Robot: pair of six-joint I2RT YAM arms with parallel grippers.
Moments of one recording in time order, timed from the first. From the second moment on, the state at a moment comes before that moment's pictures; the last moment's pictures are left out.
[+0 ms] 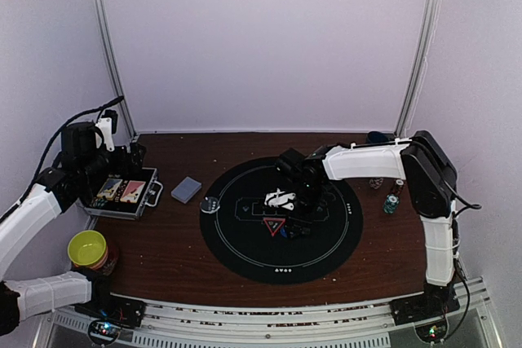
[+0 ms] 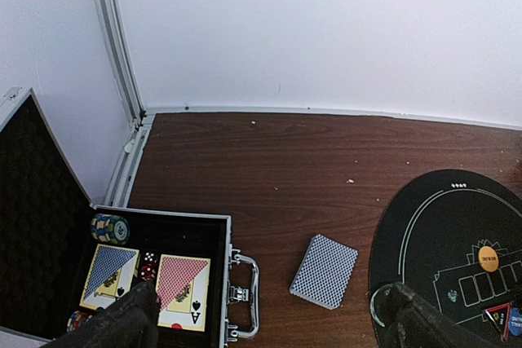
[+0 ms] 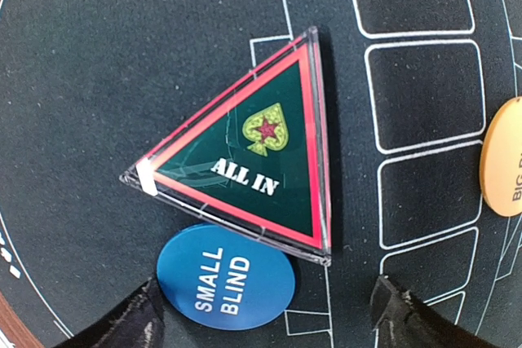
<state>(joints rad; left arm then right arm) -0.22 0.90 0.77 -0.26 -0.12 -0.14 0.80 2.09 1.53 -0.81 -0.14 -0.56</state>
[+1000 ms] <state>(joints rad) -0.22 0.89 0.77 -0.26 -0.12 -0.14 0.81 2.11 1.56 -0.82 -0.14 -0.61</state>
